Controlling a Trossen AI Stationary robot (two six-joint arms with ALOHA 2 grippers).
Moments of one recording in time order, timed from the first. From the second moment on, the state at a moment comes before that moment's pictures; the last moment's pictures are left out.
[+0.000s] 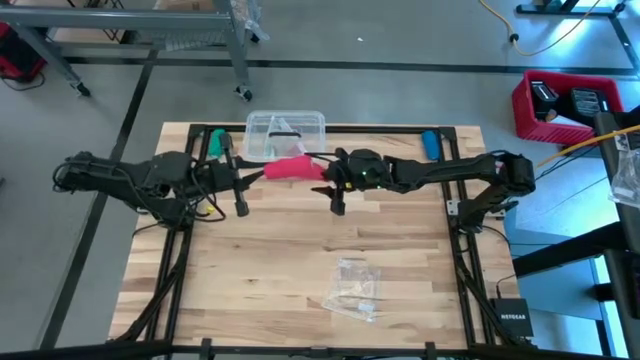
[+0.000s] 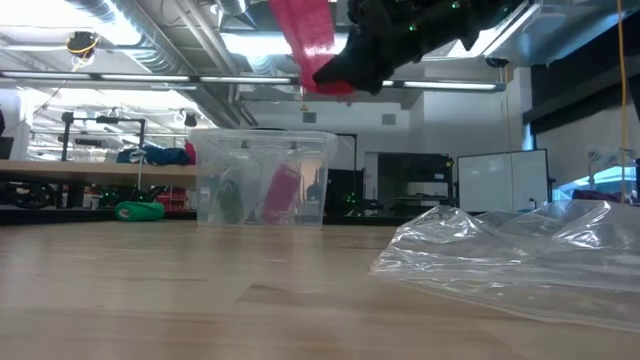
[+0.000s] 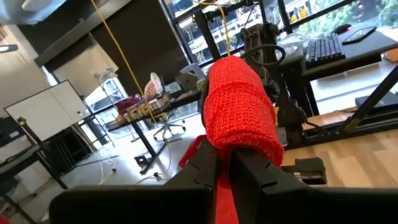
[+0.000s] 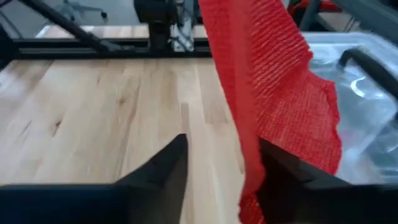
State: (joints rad) left arm -0.18 0.89 0.95 0.01 -0.50 0.44; right arm -0.14 1.57 1.04 0.12 -0.05 -0.06
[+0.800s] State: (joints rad) left arm -0.18 0.89 0.95 0.07 -0.50 0.39; right arm -0.14 1.31 1.04 -0.16 -0.20 -0.03
